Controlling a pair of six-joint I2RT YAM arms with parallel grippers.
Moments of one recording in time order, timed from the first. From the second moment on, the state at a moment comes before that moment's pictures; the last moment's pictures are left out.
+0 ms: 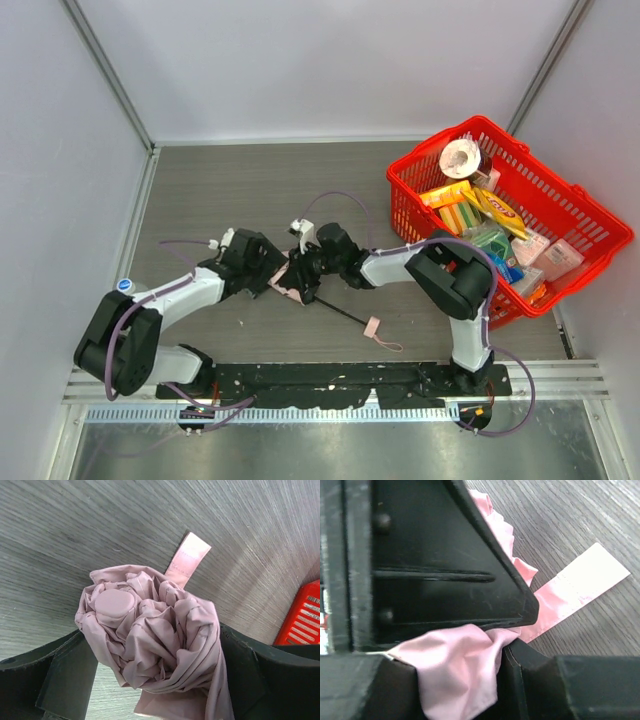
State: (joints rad) left arm -0.49 1.33 0.58 -0.16 -0.07 -1.23; right arm 0.86 1.93 0.97 0.45 -0.43 0.28
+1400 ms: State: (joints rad) left arm -0.47 1.36 0.59 -0.21 0.04 -1.38; right arm 1.21 1.94 1.08 0.13 0.49 0.00
